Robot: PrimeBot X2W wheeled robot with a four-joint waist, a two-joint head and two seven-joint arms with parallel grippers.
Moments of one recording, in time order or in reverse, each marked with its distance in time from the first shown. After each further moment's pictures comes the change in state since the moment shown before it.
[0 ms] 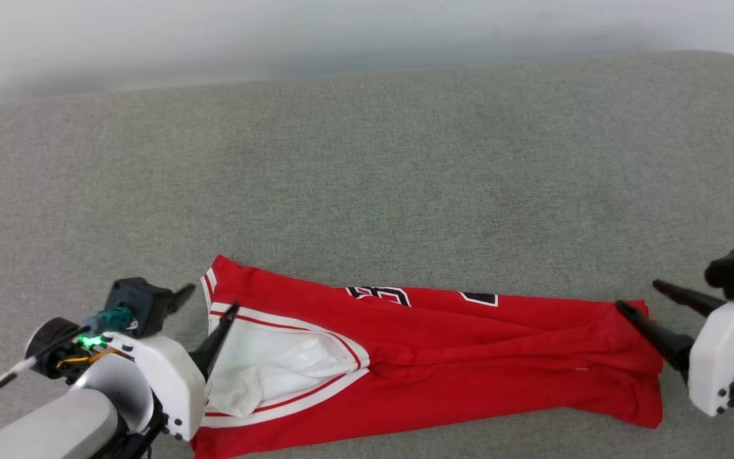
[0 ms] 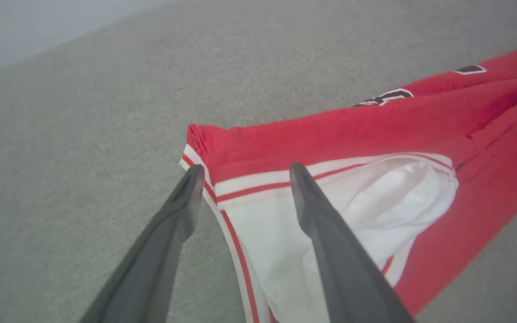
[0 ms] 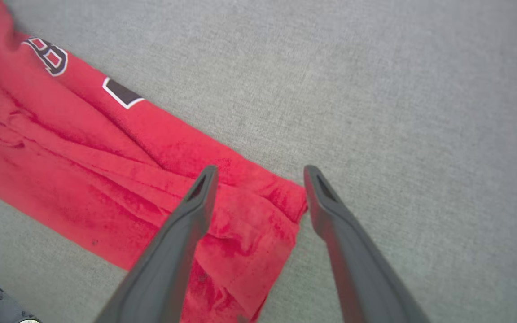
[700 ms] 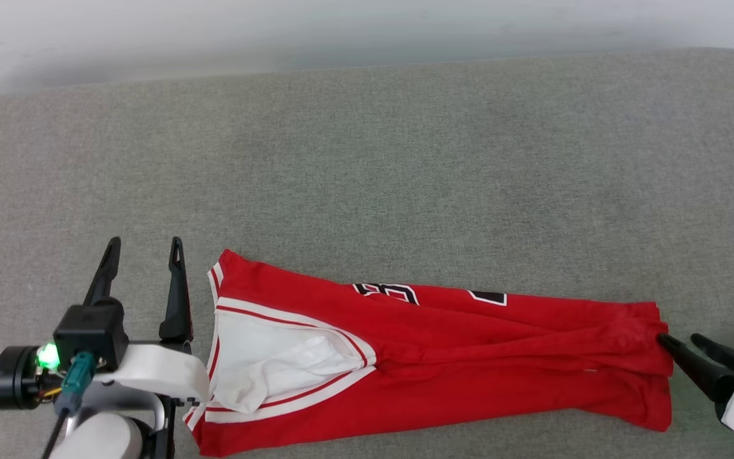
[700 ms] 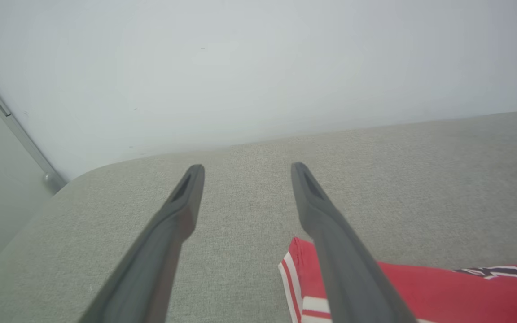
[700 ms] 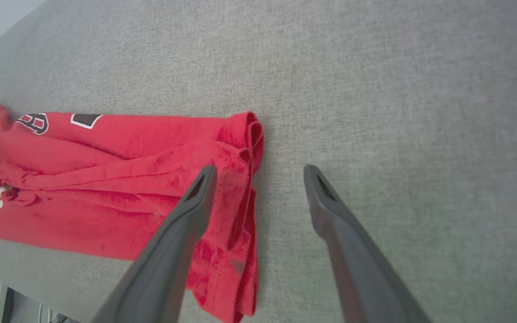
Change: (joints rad) left arm 0.303 -0.240 0.479 -0.070 0.354 0.326 -0.240; right arm 0.252 0.069 -0.346 0.020 0.249 0.000 0.095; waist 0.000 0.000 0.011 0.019
